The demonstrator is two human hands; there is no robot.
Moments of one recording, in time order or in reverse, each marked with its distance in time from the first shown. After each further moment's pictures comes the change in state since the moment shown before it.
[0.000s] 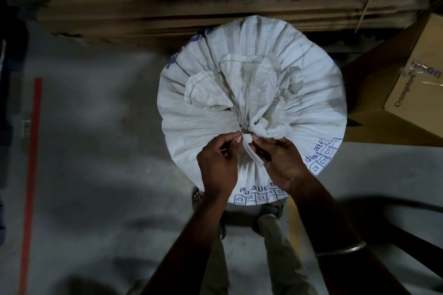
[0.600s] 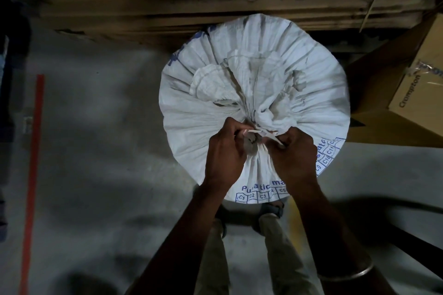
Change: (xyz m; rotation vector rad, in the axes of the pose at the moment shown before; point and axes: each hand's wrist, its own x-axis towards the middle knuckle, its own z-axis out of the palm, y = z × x) left_hand 0.018 0.008 -0.005 0.255 -0.185 0.275; right_hand -0.019 -0.017 0.011 -1.178 0.487 -0.439
